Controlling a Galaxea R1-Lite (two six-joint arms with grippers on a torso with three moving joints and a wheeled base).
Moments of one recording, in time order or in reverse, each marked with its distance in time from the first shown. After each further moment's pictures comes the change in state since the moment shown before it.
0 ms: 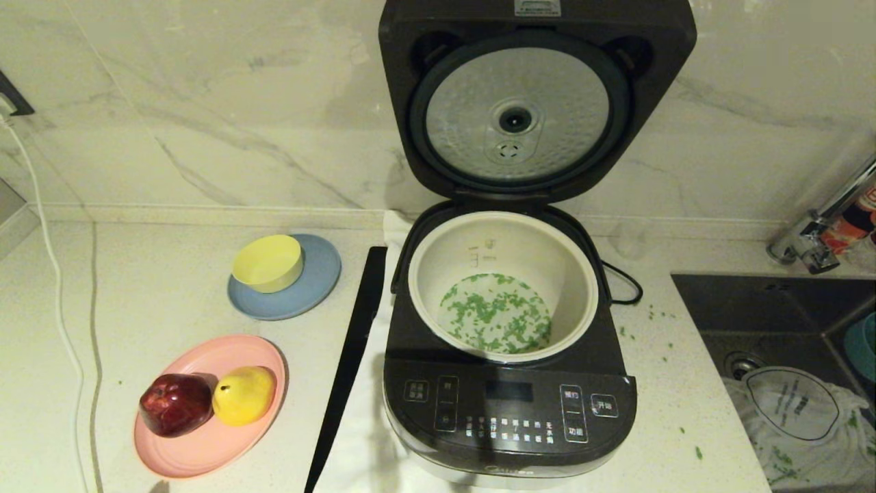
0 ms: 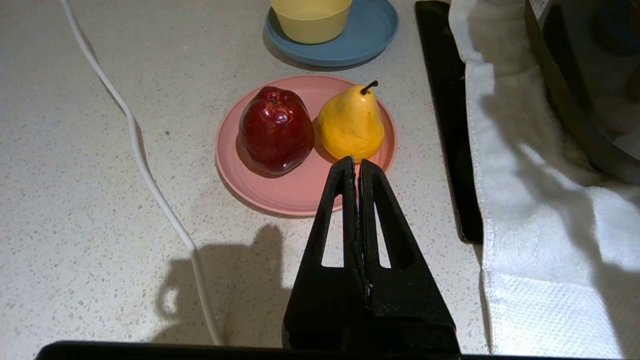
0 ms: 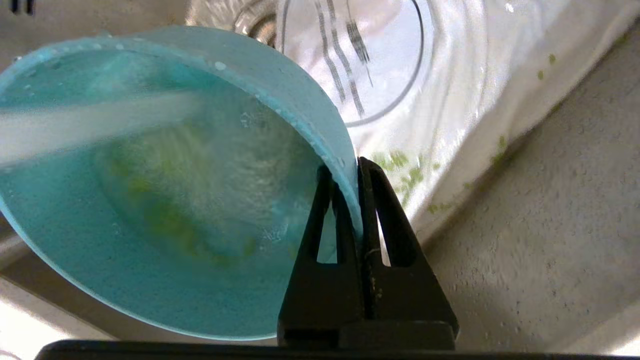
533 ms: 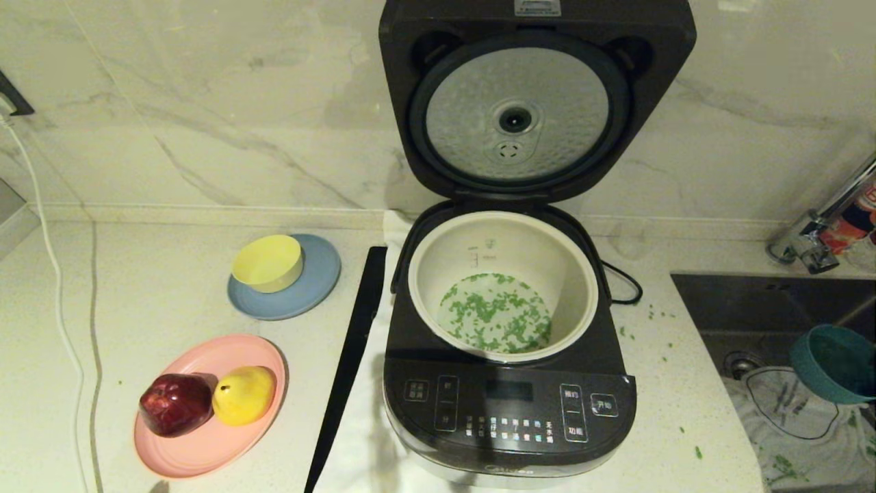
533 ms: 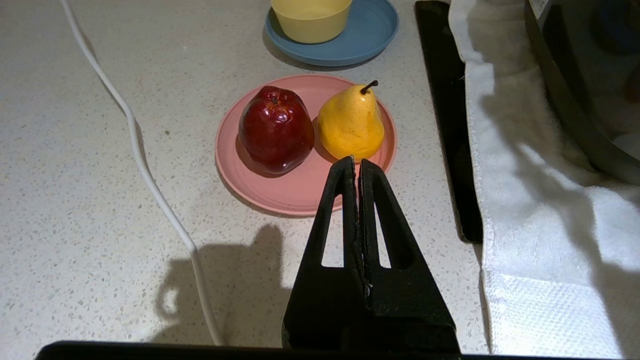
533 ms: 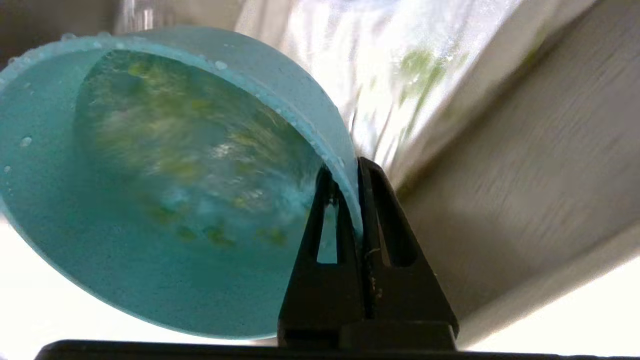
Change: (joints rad) left arm 0.000 0.000 0.000 0.000 0.000 0.000; right arm 0.176 -0.183 0.279 0.004 -0.073 -0.014
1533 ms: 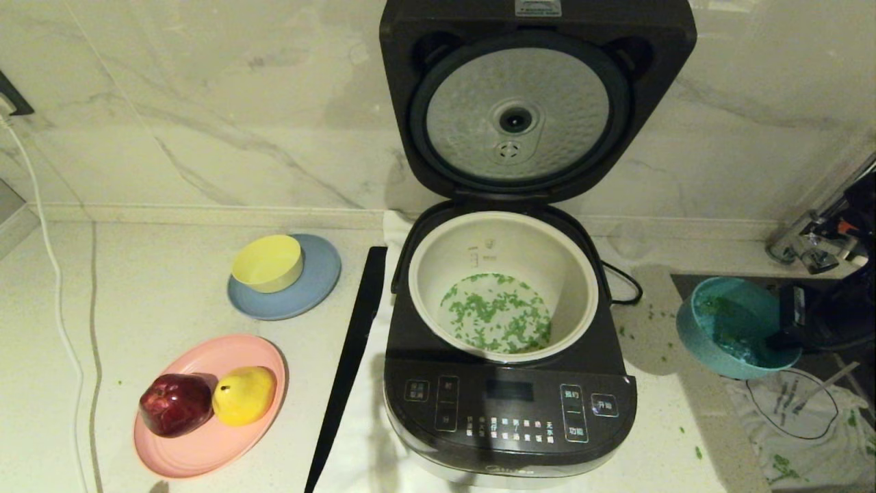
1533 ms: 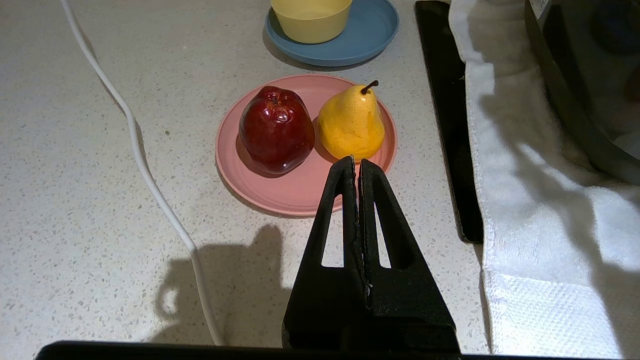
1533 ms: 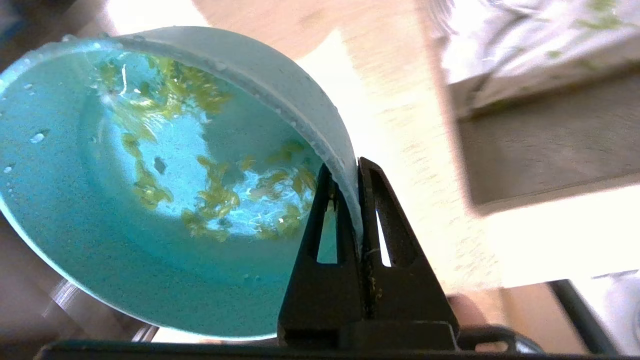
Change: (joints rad) left arm 0.000 0.000 0.000 0.000 0.000 0.000; right arm 0.675 -0.418 -0.092 0.416 -0.202 0.012
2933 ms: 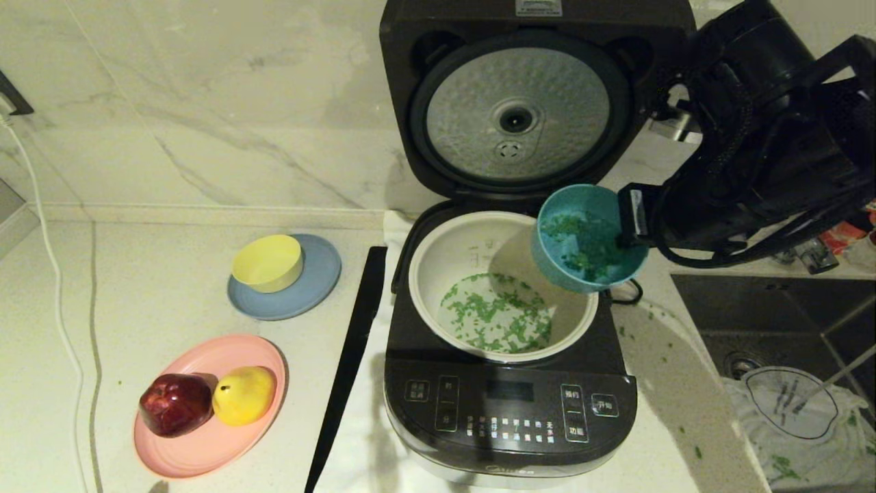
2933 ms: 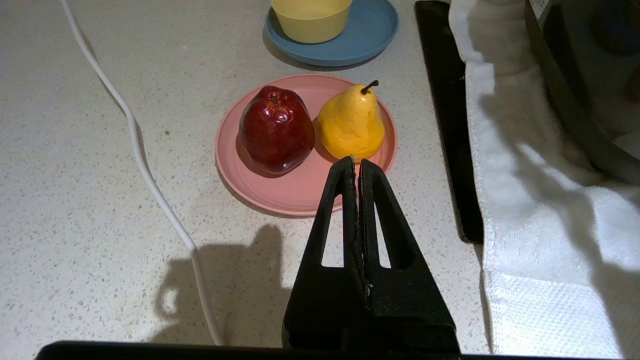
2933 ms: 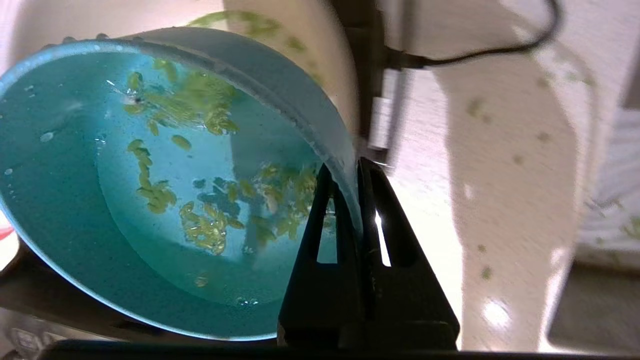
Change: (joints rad) left arm 0.000 0.000 0.000 0.000 0.000 0.000; right arm 0.578 0.234 -0.648 0.185 -0.284 0.006
